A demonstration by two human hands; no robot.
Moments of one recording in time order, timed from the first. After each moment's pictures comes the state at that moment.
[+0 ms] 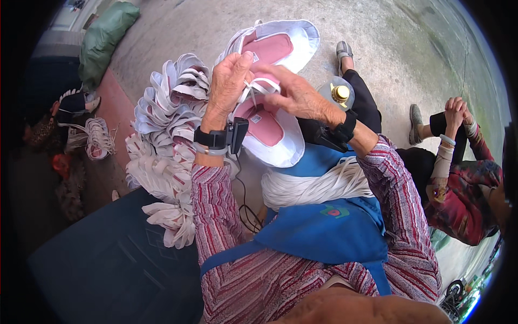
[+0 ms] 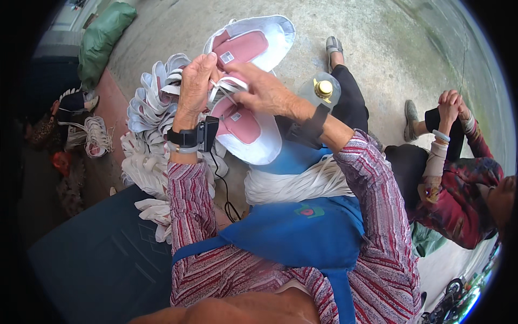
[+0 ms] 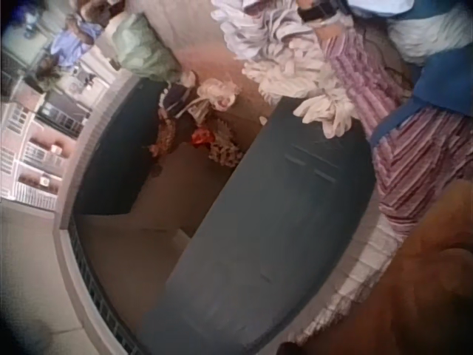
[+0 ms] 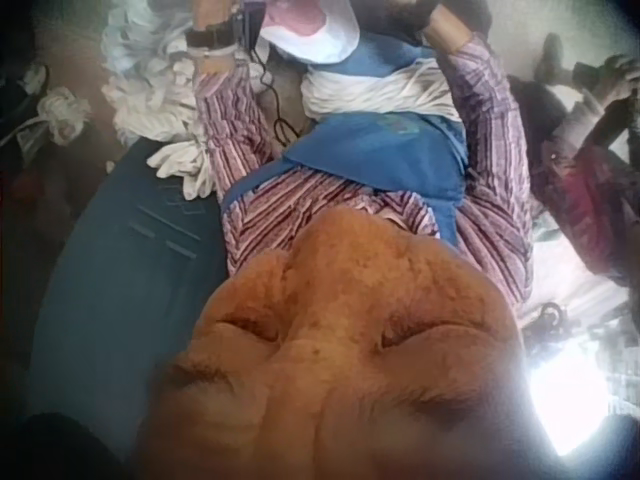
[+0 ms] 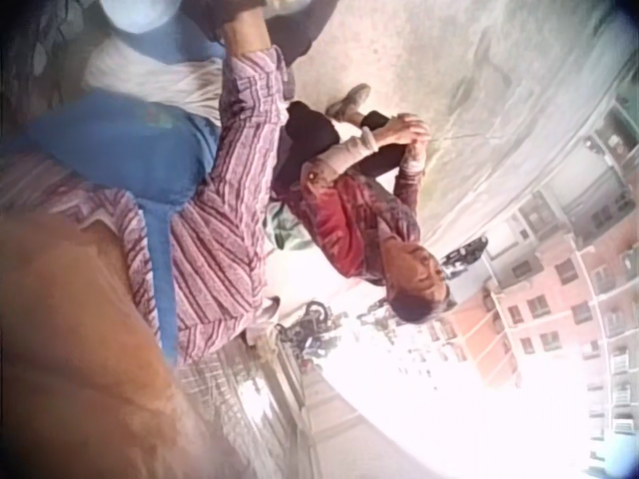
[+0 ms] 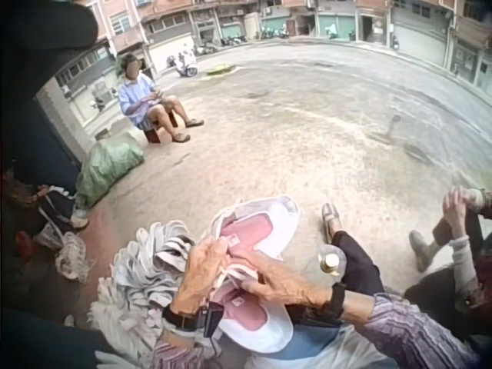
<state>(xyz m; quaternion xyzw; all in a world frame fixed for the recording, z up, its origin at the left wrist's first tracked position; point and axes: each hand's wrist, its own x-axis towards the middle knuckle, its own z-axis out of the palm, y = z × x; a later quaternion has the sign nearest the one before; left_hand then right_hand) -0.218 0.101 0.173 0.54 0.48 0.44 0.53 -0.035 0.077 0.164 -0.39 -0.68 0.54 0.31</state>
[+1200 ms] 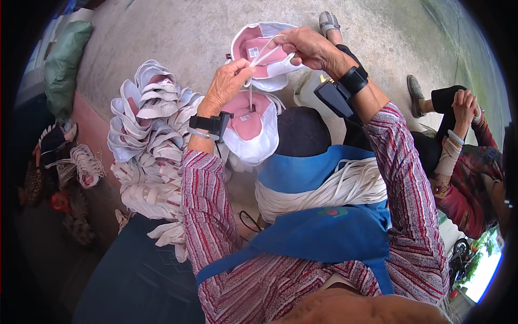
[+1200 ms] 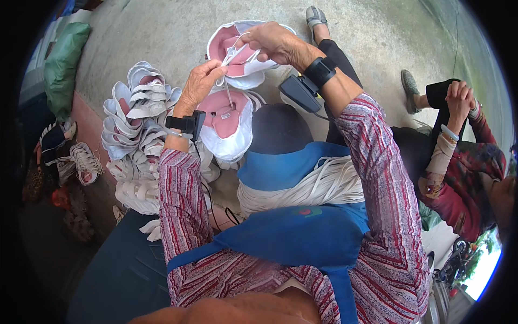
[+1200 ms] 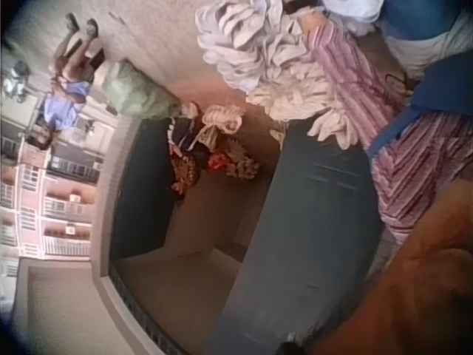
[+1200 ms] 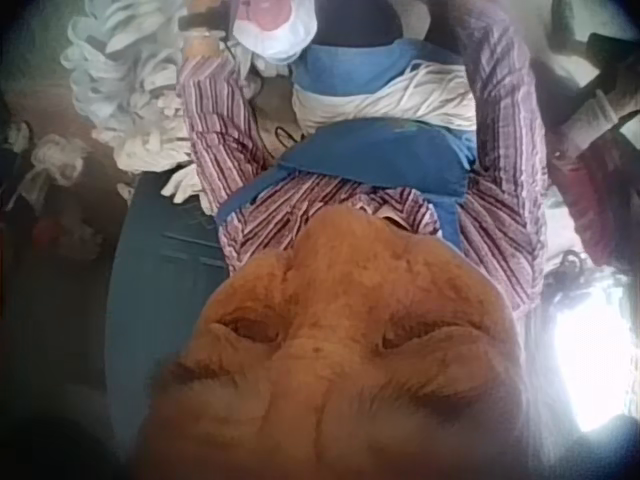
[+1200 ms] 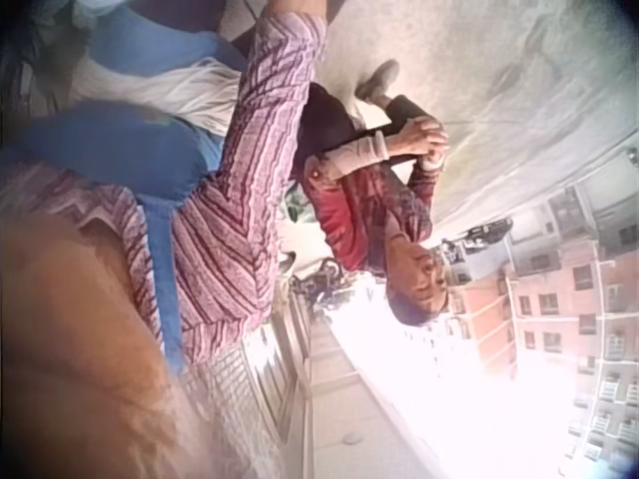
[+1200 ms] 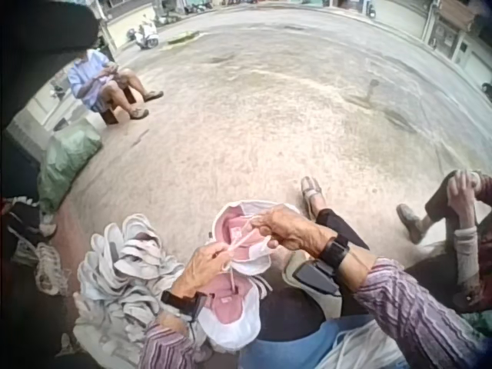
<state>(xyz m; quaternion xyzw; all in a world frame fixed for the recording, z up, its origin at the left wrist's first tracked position) -0.195 0.161 0.065 0.67 0.51 0.17 0.50 0.025 0.180 0.104 -0.50 -0.34 0.74 0.29</state>
